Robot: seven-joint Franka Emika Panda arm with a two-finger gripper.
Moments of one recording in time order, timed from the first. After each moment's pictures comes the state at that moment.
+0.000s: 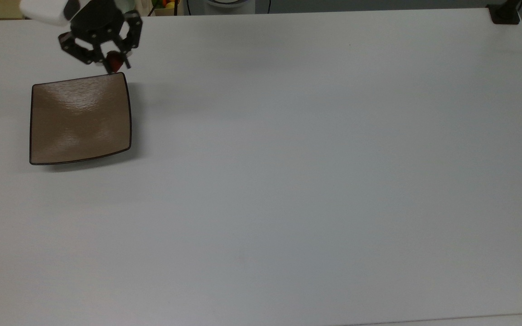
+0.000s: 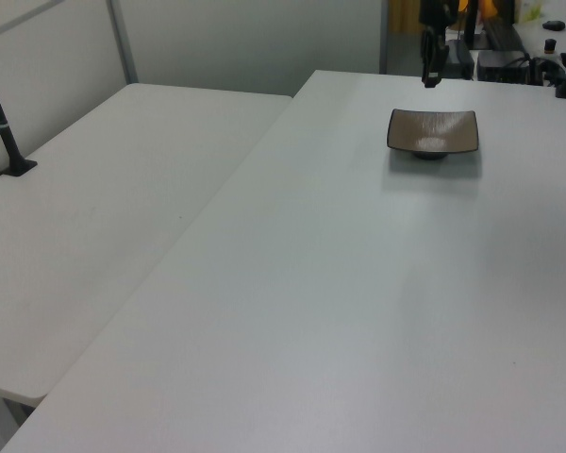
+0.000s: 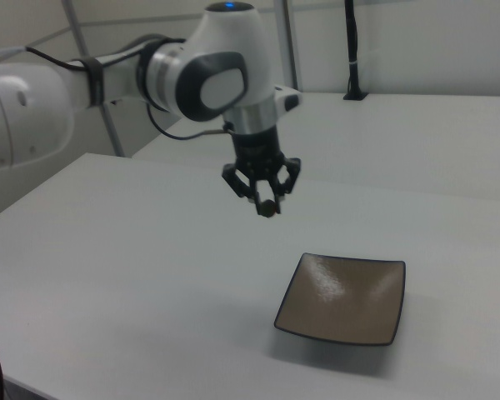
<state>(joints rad) -0.06 0.17 -0.15 -1.61 0.06 1.82 -0.74</state>
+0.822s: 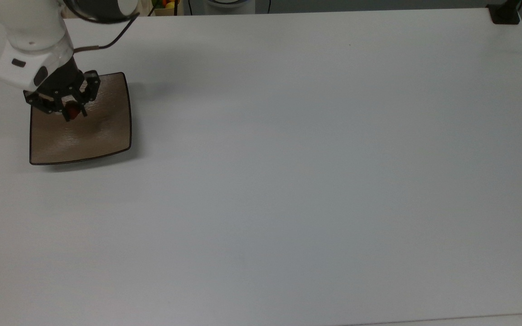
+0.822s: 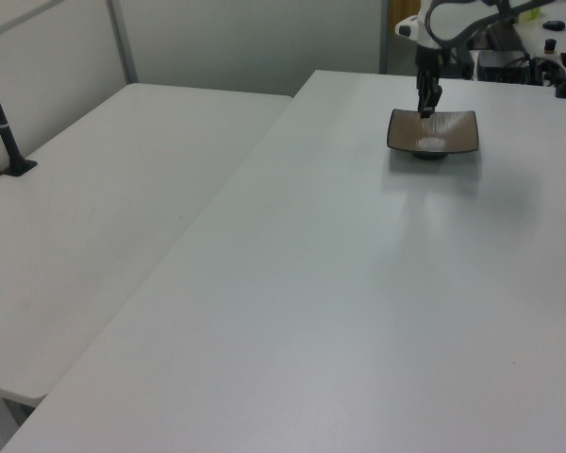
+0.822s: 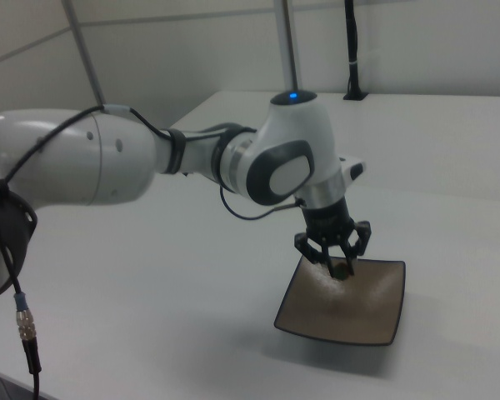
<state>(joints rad) -0.19 0.37 -0.15 -1.68 -0.03 2.16 -0.85</state>
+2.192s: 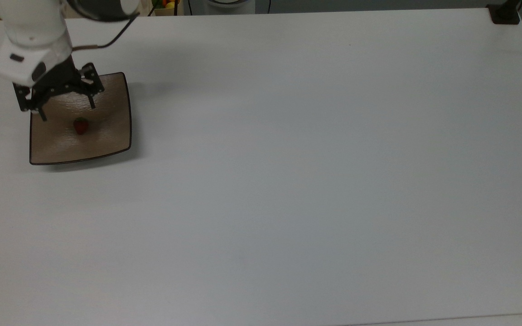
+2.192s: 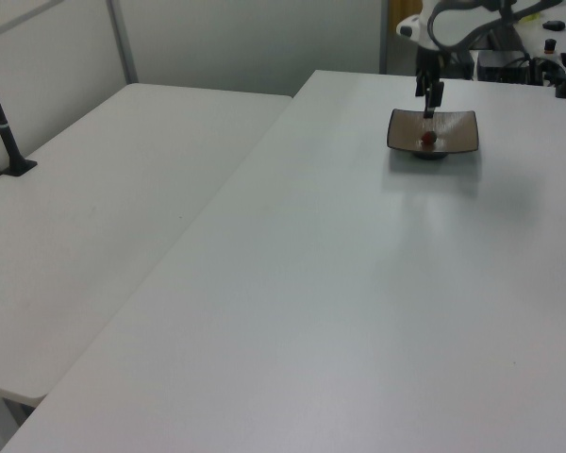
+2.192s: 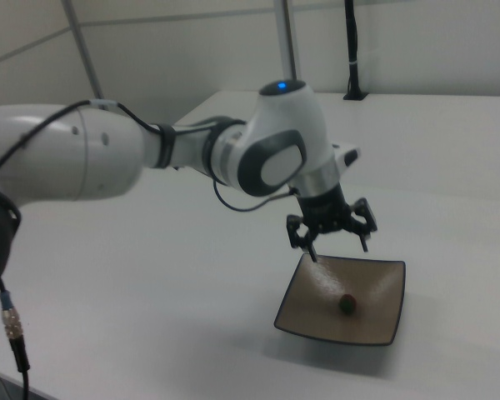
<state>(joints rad) -0.19 0.33 -0.14 -1.70 -0.05 2.20 -0.83</state>
